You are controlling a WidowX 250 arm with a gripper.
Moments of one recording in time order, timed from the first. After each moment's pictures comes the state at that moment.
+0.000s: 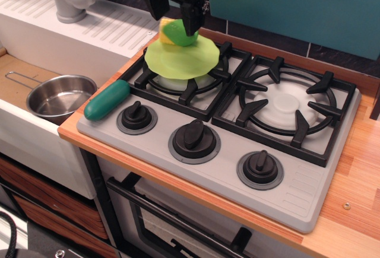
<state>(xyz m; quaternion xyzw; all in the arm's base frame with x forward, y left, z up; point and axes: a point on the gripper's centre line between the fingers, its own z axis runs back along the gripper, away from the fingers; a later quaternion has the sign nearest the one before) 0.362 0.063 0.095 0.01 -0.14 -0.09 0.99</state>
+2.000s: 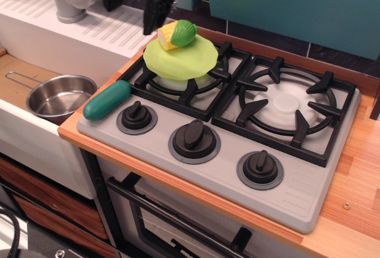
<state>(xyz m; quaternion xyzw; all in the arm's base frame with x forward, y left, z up) 0.310 0.092 0.123 0.12 -0.01 -0.03 0.99</state>
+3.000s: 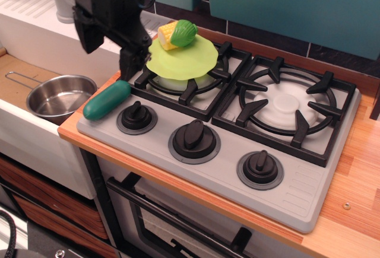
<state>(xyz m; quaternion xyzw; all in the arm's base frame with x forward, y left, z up) 0.262 0.099 0.094 0.13 -0.08 -0.05 0.99</state>
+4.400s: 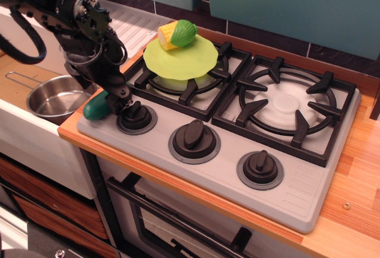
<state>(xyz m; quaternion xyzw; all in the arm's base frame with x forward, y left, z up) 0.261 0.127 0.032 0.13 -0.19 -0.07 0.97</state>
